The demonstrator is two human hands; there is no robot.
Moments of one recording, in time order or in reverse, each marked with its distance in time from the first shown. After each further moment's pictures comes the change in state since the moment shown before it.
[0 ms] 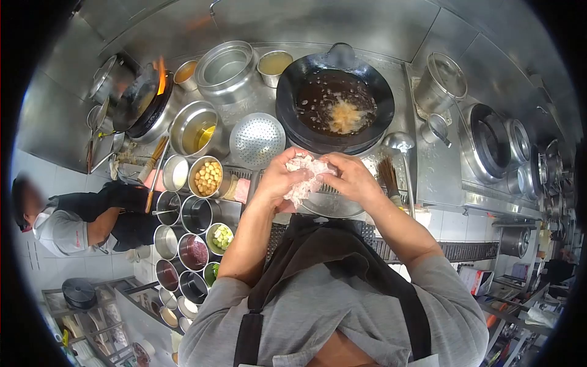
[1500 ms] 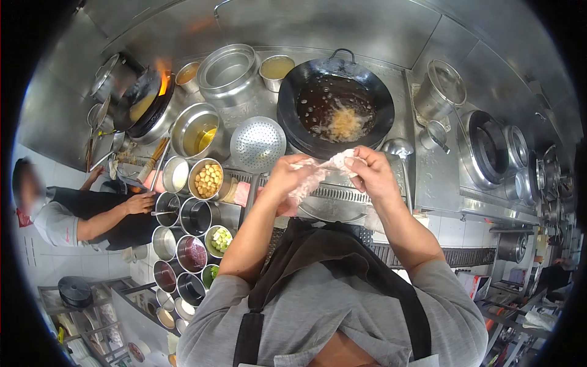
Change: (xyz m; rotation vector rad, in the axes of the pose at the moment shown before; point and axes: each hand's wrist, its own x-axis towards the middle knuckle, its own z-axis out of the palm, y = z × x) left_hand 0.022 -0.014 -0.002 0.426 0.084 0.002; right_hand -0.006 -0.011 -0.024 0.734 0.114 0.312
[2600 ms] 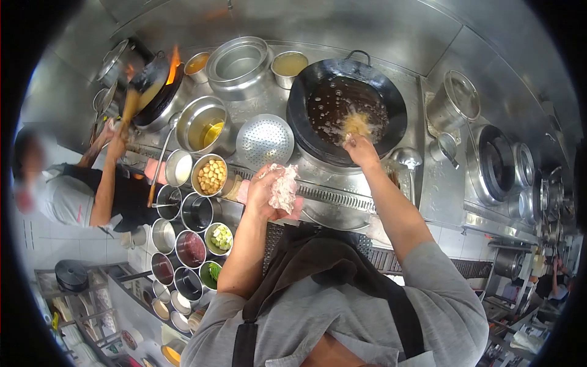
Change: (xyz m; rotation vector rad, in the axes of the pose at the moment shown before) left_hand -0.028 -0.027 -0.039 -0.909 0.254 -0.139; right_hand 0.136 0.103 -0.065 -1.020 0.206 0.159
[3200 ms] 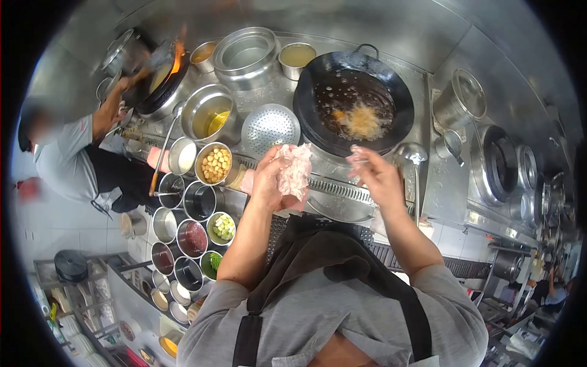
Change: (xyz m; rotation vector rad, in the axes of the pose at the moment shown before) left_hand -0.011 0.008 0.019 0.034 -0.118 0.147; right_hand -0.139 -0.062 -0.043 0.741 -0.073 -0.239
